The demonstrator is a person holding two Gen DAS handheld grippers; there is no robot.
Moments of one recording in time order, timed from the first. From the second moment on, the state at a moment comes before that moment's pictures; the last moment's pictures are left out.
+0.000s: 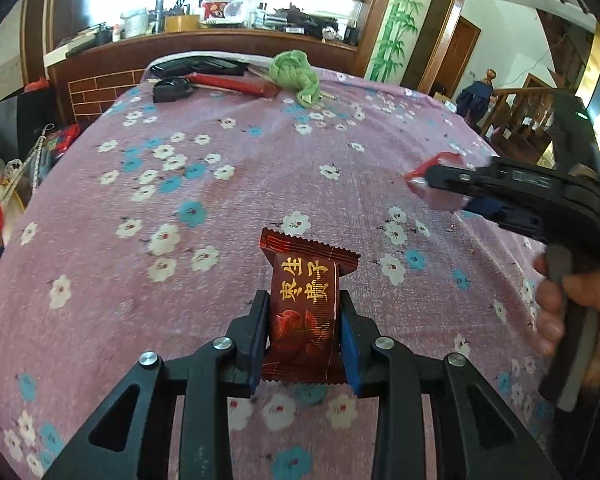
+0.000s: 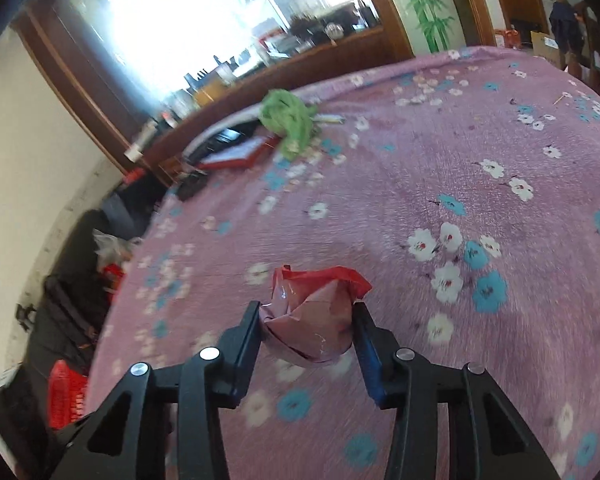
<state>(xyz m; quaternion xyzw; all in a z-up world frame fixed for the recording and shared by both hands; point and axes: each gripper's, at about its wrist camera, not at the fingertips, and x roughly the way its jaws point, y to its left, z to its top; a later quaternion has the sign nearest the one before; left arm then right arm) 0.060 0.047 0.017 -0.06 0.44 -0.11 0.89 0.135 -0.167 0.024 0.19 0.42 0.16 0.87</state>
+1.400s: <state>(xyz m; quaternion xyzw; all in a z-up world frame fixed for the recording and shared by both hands) -0.131 0.204 0.068 -0.07 0.37 0.07 0.92 -0.041 -0.031 0.093 0.09 0.34 0.31 0.88</state>
